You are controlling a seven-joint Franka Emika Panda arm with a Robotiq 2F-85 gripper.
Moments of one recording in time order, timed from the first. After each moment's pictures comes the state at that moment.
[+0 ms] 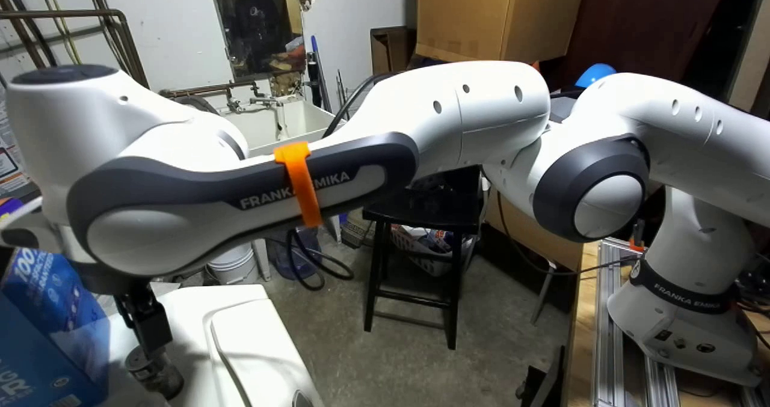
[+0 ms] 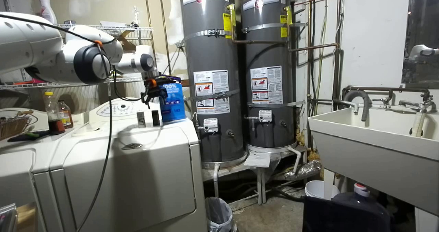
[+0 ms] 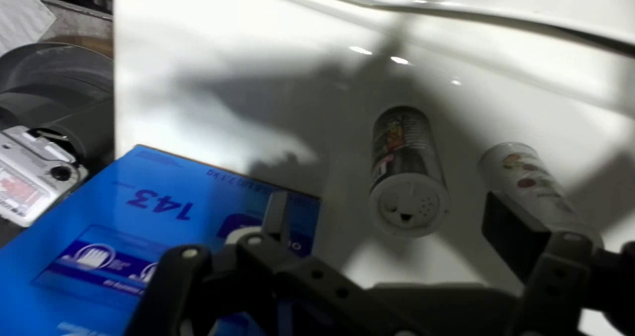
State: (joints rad) arm 0.66 1.21 0.12 -0.45 -0.14 1.89 -0.69
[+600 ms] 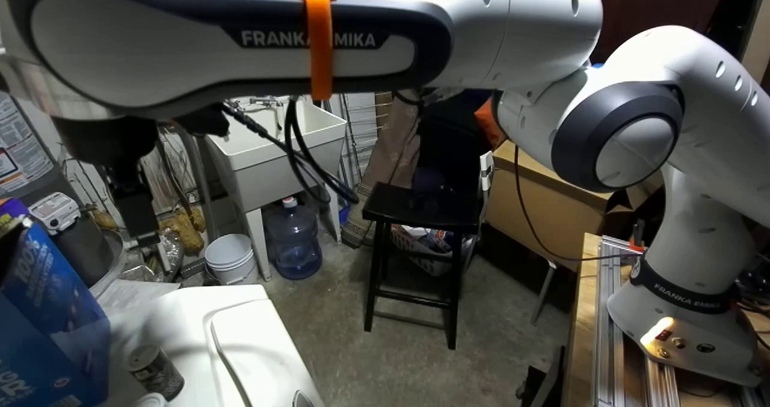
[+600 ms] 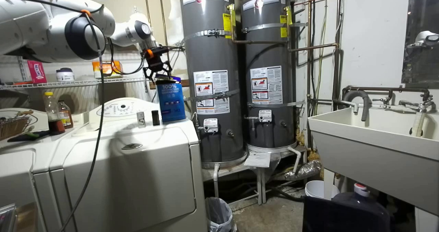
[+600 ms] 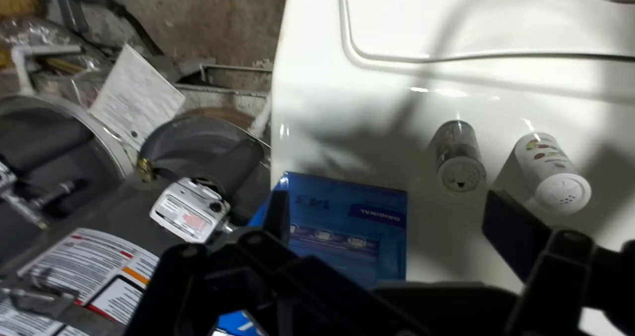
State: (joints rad) arm 0.67 1.02 0.01 -0.45 -0.20 1.70 -0.52
